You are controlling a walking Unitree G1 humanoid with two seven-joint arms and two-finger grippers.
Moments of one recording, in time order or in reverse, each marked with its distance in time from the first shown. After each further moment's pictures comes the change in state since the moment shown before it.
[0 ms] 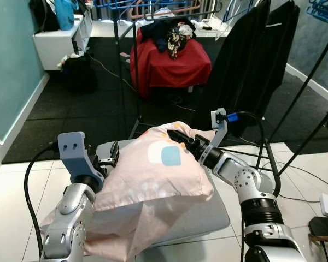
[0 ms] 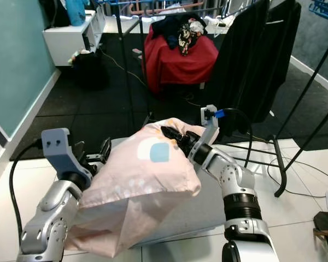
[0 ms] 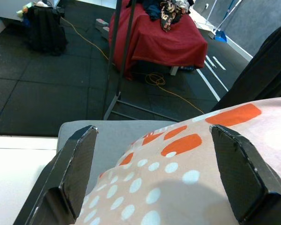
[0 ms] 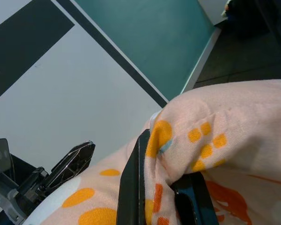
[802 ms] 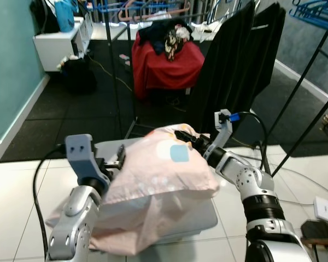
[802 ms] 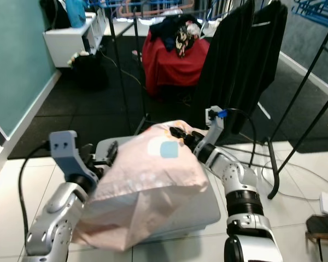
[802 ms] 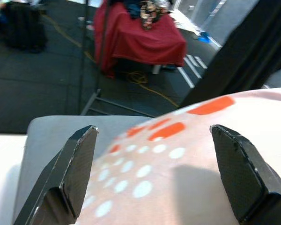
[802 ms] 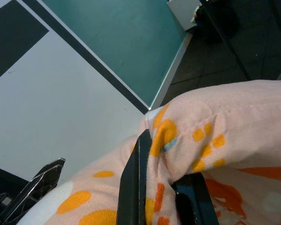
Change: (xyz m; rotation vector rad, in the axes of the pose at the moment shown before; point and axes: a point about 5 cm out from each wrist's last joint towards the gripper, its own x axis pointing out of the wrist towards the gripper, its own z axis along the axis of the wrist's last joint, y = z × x) left arm -0.001 -0.010 -0.006 -0.029 0.021 -0.056; right arm -0.002 -0.015 0.009 -0.012 -0.025 -0.137
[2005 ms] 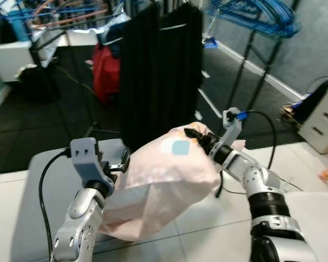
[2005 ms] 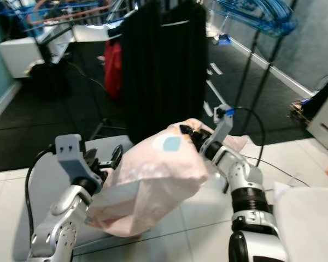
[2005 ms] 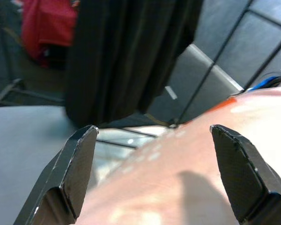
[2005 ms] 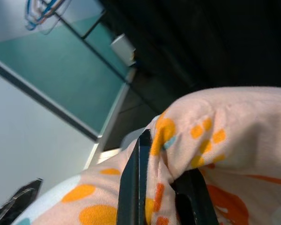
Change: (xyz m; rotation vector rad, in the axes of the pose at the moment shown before) left arm -0.001 -0.004 -0.004 -0.026 0.013 -0.016; right arm -0.006 -0.011 0.012 -0.020 -0.044 -0.086
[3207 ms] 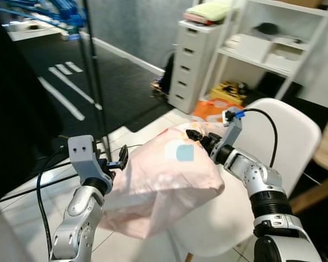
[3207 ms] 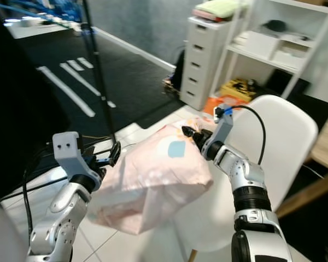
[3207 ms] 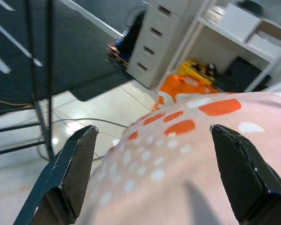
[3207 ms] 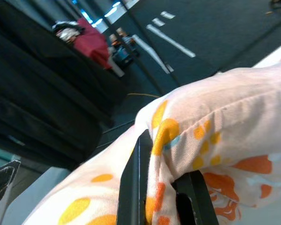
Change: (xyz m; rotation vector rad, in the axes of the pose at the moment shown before) left arm 0.002 0.000 -0.002 -0.014 0.004 0.008; right arm -0.002 -0.005 -0.003 -0.118 0.094 -0.051
